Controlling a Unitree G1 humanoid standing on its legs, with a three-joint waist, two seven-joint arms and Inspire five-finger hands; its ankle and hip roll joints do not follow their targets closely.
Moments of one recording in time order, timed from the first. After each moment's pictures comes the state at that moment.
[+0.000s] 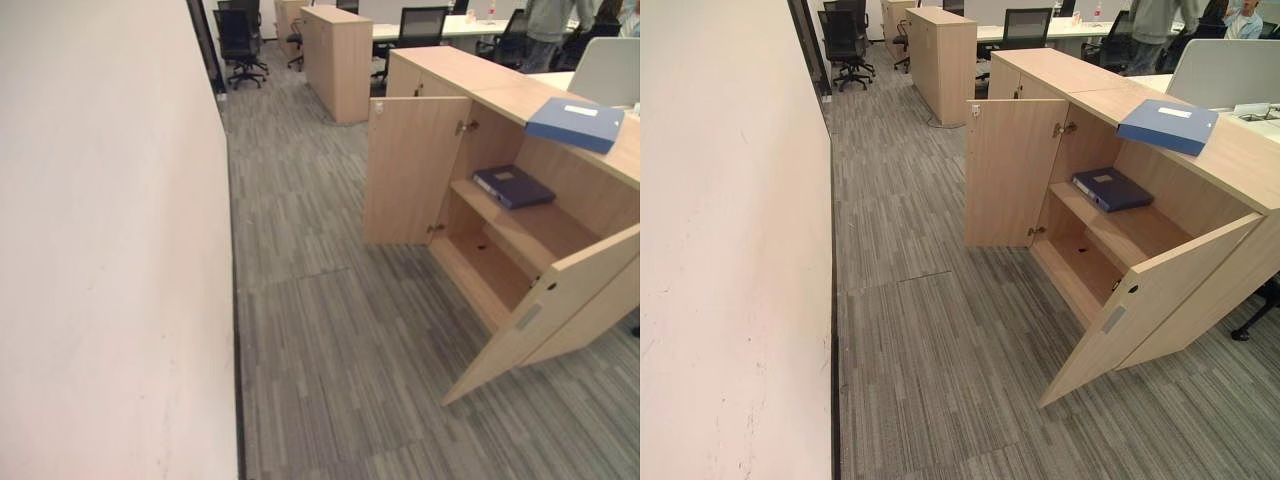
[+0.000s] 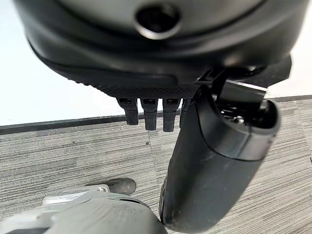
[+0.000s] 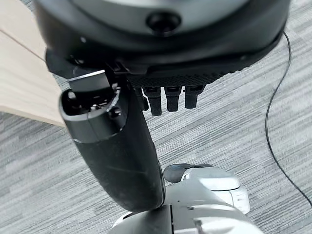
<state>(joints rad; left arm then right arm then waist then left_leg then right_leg) 0.09 0.18 -0.15 1.25 -0.27 -0.07 0.08 0.07 -0.21 0.11 1.33 0.27 0.01 -0.15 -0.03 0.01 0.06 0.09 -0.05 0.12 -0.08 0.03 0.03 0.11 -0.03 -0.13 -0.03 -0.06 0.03</state>
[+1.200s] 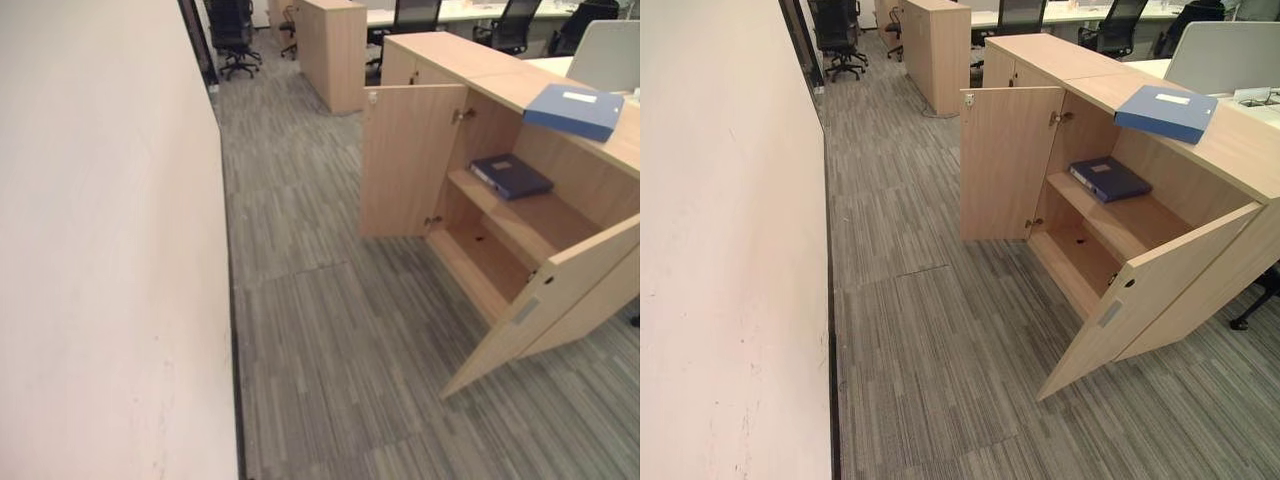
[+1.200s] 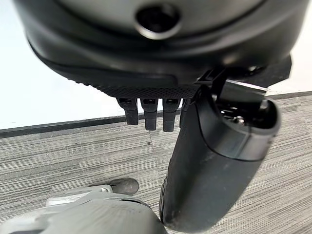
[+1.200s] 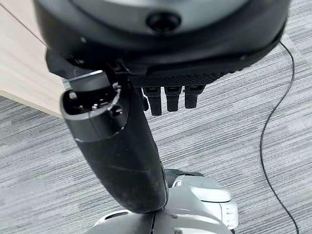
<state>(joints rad) 0.06 0.18 -0.15 1.27 -0.27 -0.06 0.08 0.04 -0.22 0.15 1.33 0.18 0.03 -0.16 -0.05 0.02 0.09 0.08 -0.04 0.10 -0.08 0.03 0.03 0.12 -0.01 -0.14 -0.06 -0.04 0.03</state>
